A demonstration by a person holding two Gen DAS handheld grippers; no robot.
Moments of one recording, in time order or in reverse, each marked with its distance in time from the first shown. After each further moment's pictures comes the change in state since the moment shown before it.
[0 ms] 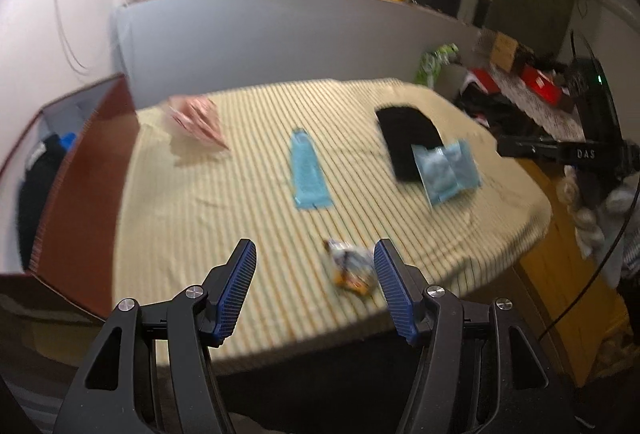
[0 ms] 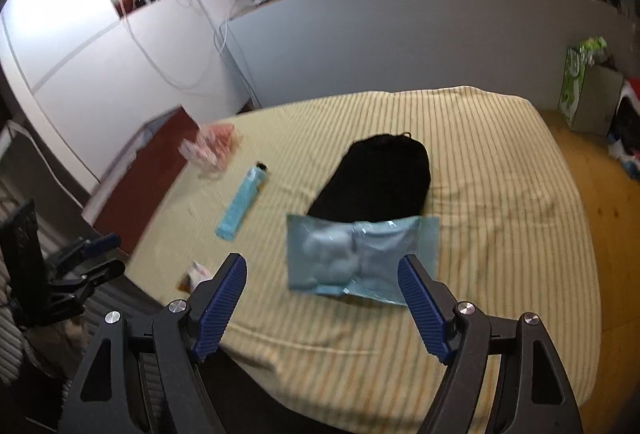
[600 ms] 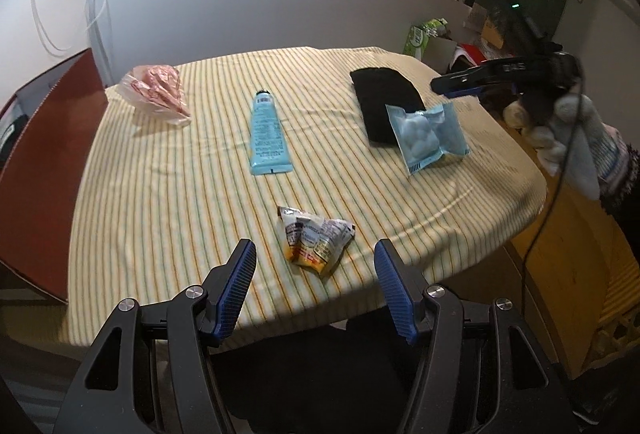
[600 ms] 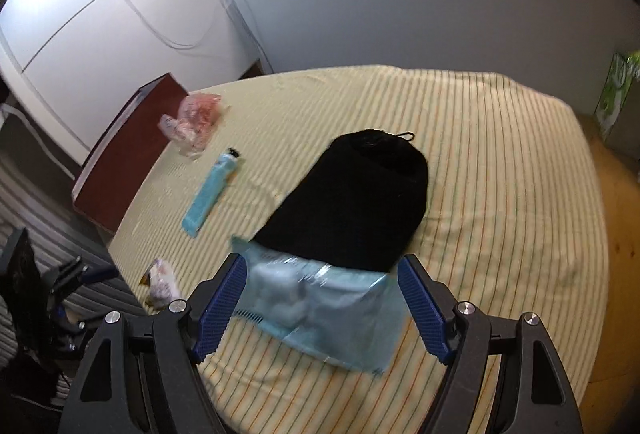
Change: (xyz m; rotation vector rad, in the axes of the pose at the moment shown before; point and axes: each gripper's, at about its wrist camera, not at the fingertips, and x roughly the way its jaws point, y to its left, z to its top) left arm 0.021 -0.024 -0.012 0.008 0.068 -0.028; right arm 0.064 -0.050 0.049 -0.050 0.182 0.093
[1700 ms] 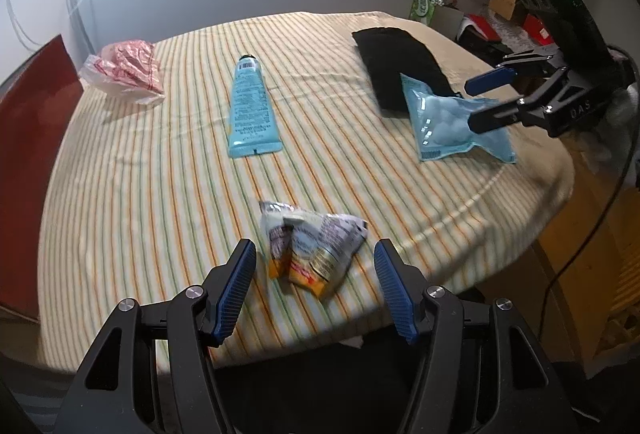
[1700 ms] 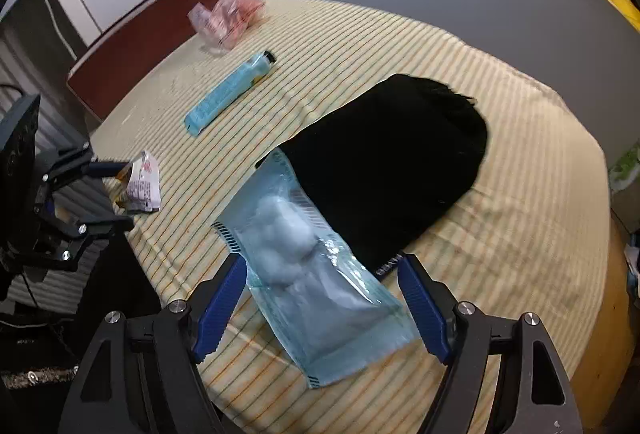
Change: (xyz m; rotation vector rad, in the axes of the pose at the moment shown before) left arm 0.057 -0.005 0.007 0.043 0.095 0.028; right arm 0.030 0.038 -0.031 -0.322 0.191 -0.077
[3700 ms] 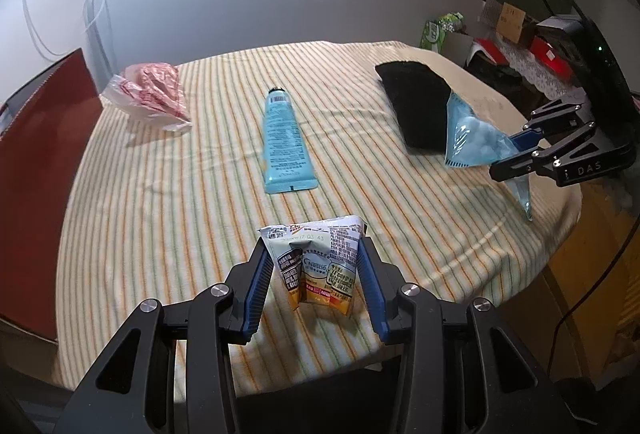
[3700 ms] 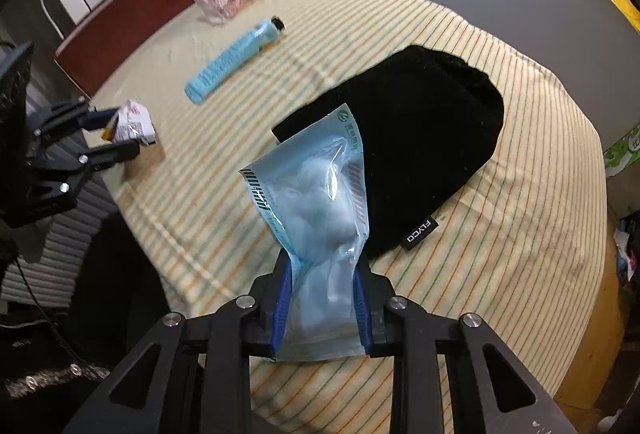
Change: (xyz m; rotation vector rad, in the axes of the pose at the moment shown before) left arm -0.011 0.020 0.005 -0.024 -0.099 0.015; right arm -0.010 0.024 -0.021 0.032 0.062 -0.069
